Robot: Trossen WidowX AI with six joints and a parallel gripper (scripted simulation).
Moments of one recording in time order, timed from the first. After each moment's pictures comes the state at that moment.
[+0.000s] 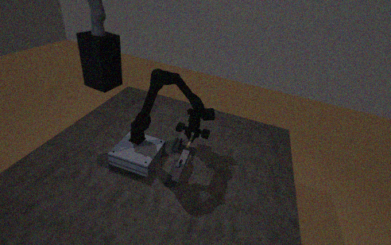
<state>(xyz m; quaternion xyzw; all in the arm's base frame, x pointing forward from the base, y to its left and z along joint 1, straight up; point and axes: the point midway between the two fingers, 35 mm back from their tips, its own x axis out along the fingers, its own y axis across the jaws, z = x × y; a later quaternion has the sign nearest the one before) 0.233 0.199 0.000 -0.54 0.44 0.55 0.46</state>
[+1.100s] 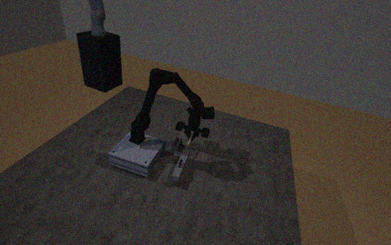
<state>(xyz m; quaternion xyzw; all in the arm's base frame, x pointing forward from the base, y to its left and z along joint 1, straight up) 0.231 0.198 0.007 -0.54 0.44 0.55 0.46</state>
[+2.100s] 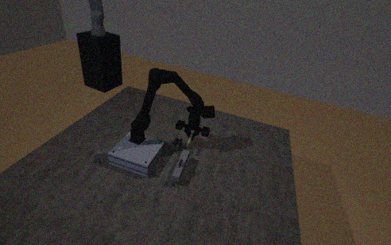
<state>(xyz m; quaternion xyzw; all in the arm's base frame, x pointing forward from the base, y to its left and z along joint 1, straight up) 0.231 0.197 0.015 -0.54 0.44 0.55 0.46</state>
